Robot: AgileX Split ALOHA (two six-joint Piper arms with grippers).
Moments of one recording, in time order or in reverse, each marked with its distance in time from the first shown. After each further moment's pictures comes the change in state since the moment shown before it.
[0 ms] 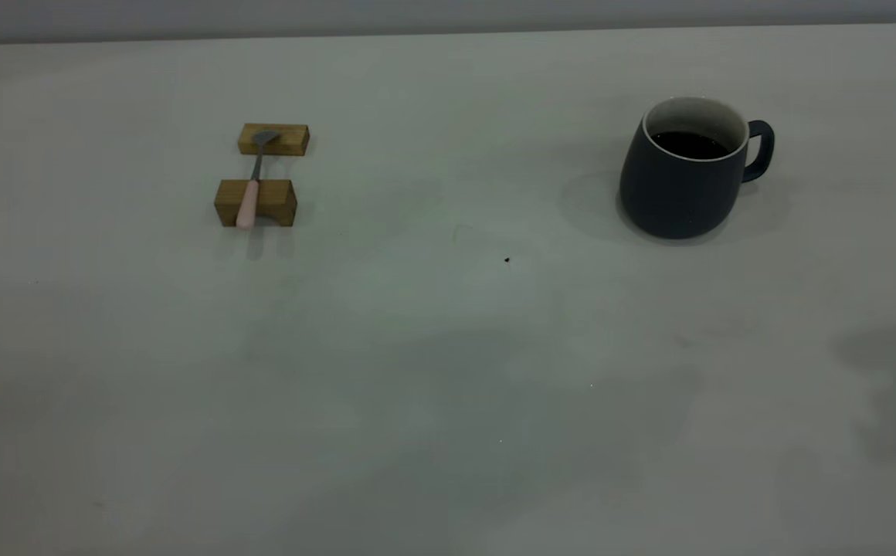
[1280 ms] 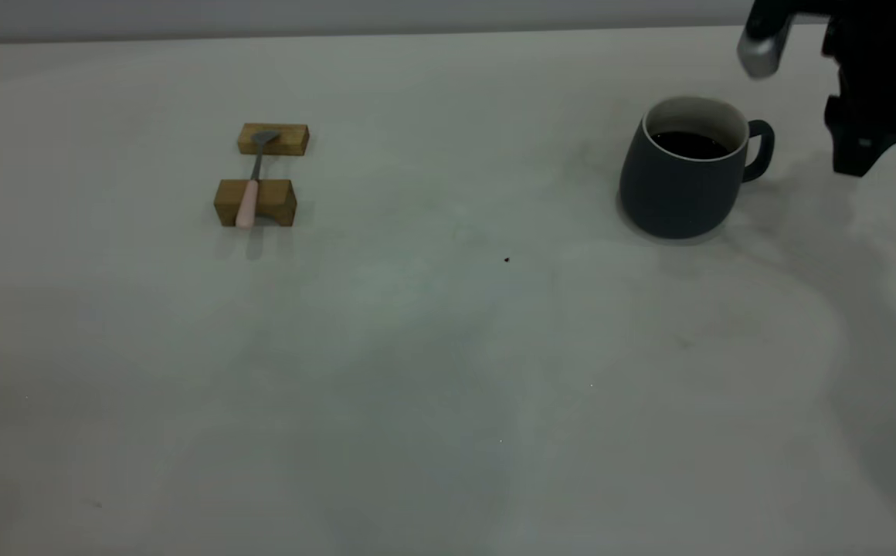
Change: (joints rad) left arm 0.000 0.000 0.000 0.000 0.000 0.000; right arm 0.070 1.132 -0.678 -0.166 -0.140 -0.743
